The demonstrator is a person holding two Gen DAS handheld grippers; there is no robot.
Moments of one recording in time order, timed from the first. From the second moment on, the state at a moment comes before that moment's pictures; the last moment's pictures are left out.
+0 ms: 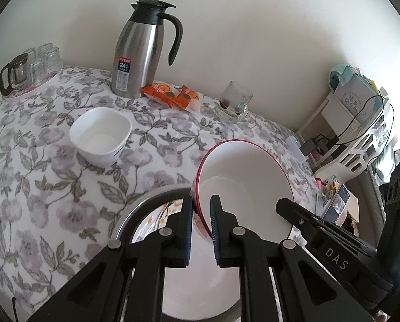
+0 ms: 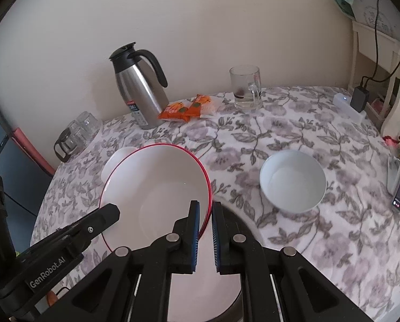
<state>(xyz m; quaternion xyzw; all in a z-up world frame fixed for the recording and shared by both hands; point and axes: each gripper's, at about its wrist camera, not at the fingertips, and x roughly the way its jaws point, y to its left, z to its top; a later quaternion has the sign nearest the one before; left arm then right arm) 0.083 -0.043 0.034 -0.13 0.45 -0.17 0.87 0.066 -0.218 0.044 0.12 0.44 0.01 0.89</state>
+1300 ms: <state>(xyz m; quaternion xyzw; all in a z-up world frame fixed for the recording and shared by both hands) 0.063 -0.025 -0.015 -0.14 0.52 -0.17 0.83 0.033 -0.210 -0.018 0.15 0.47 0.00 0.87</state>
